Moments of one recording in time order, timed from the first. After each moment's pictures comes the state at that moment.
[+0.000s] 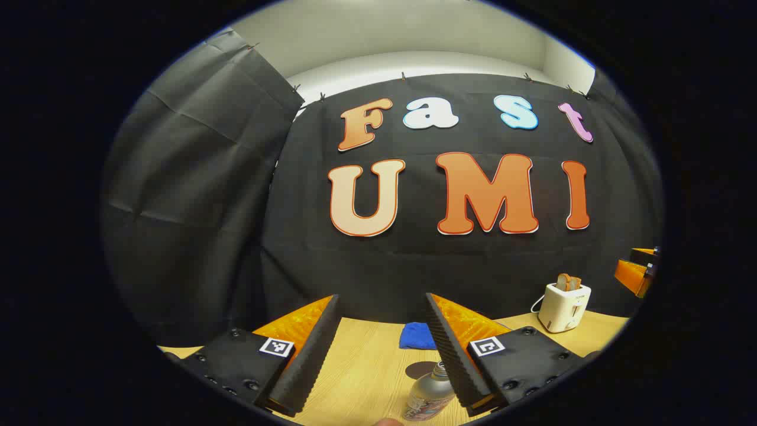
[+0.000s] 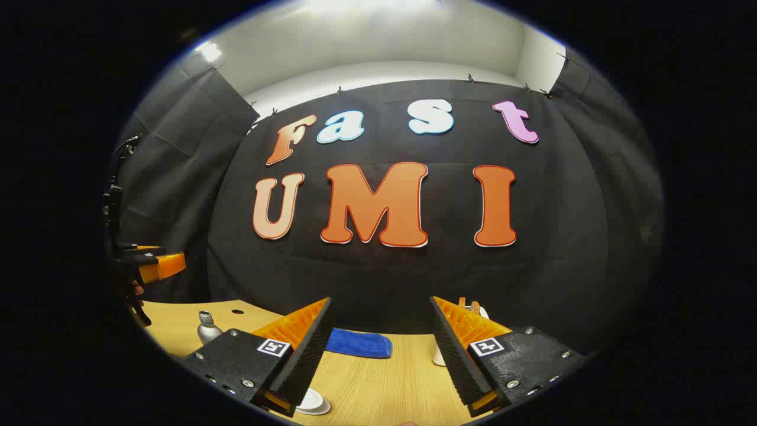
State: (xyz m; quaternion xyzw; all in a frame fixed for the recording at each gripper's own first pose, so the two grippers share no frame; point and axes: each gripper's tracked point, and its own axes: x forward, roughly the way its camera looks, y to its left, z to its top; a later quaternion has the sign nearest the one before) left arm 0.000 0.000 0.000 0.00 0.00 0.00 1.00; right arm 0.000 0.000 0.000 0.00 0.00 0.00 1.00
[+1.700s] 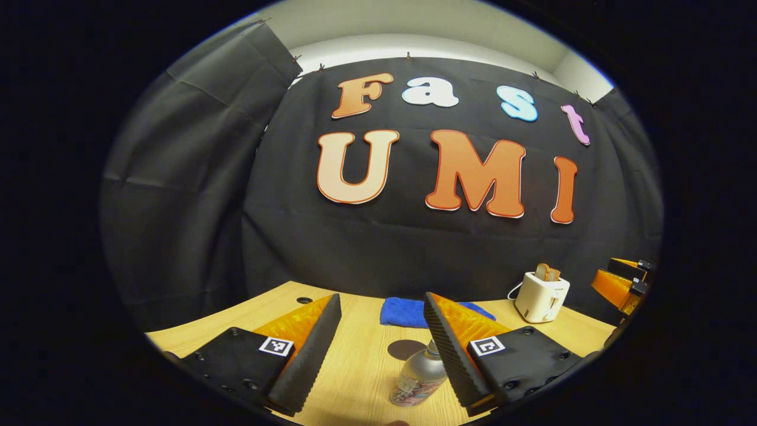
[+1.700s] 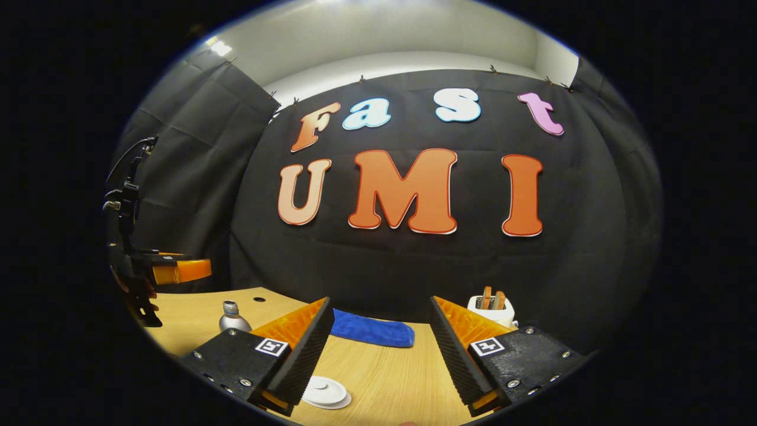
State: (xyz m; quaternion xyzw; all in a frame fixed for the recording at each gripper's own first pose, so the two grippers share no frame) left arm -0.009 -0.005 -0.048 -0.03 0.09 -0.06 0.99; right arm -0.011 0.048 -0.027 -0.01 0.05 0.06 1.00
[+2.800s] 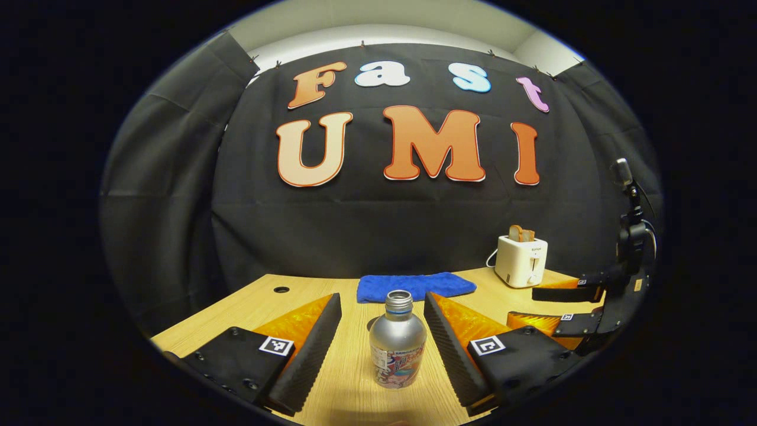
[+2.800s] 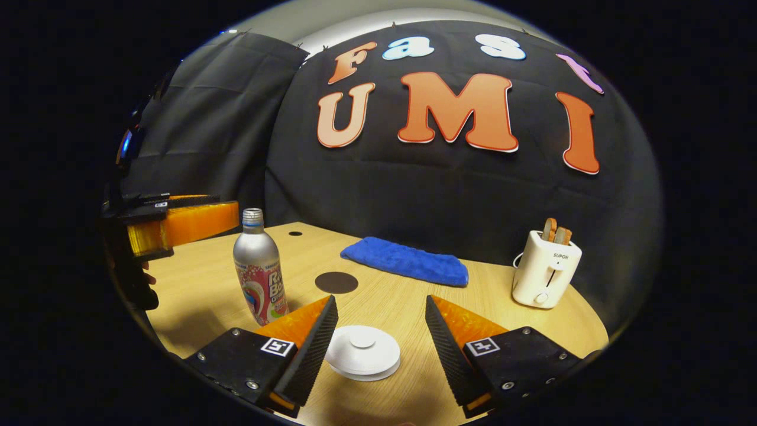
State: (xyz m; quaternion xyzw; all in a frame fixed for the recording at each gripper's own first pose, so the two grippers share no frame) left arm -0.041 -0.051 -0.096 0.02 0.11 -0.13 0.99; right arm -0.022 0.120 -0.173 -0.03 0.21 0.16 0.97
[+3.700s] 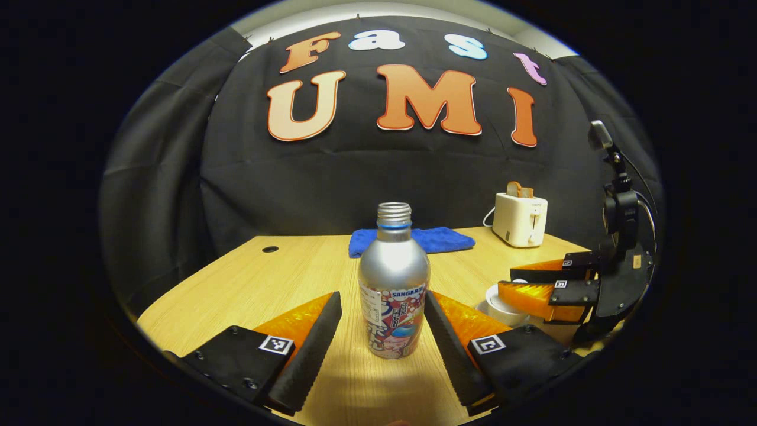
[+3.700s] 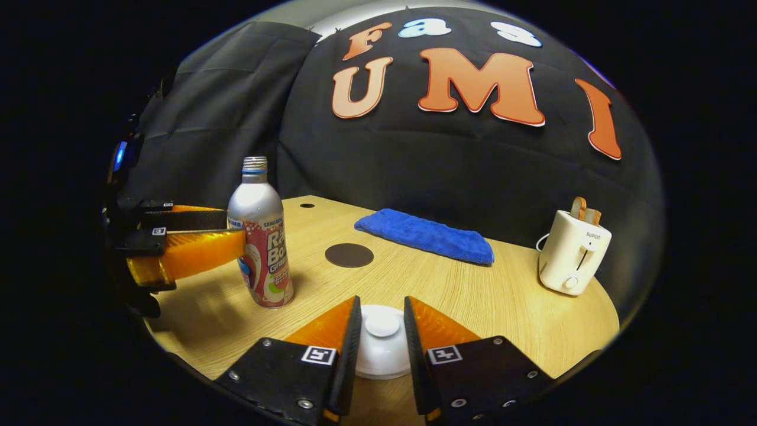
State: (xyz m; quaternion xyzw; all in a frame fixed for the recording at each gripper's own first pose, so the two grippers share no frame) left arm -0.051 -0.056 -0.182 0.03 0.20 -0.14 0.97; right arm -0.017 0.140 -0.217 -0.05 0.24 0.19 0.95
